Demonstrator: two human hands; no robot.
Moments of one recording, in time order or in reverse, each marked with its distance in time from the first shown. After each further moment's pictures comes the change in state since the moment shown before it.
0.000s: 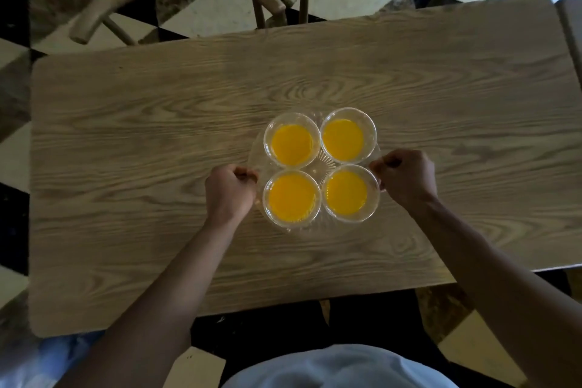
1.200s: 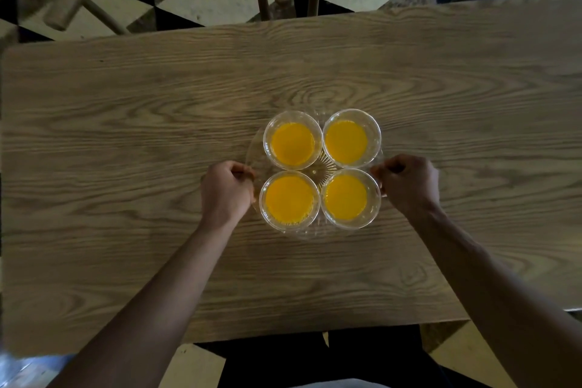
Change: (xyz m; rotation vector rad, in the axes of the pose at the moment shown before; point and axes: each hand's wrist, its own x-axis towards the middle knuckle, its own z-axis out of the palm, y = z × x) left_hand 0.043 0.000 0.017 0.013 -0.017 -0.029; right_hand 0.039 -0.004 0.022 0.052 -0.037 0.062
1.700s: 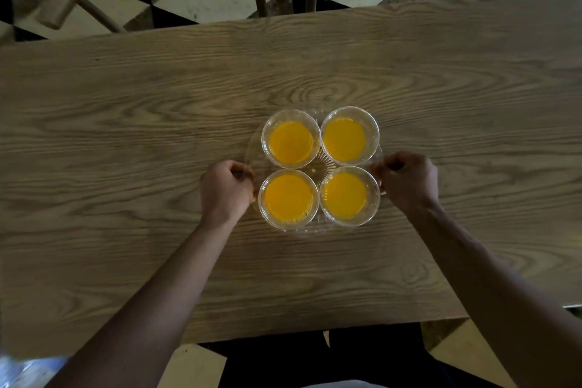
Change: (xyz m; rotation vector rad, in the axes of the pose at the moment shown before) left_hand 0.002 -0.004 0.005 0.017 -0.005 0.014; right_hand 0.002 0.003 0.002 0.006 0.005 0.020
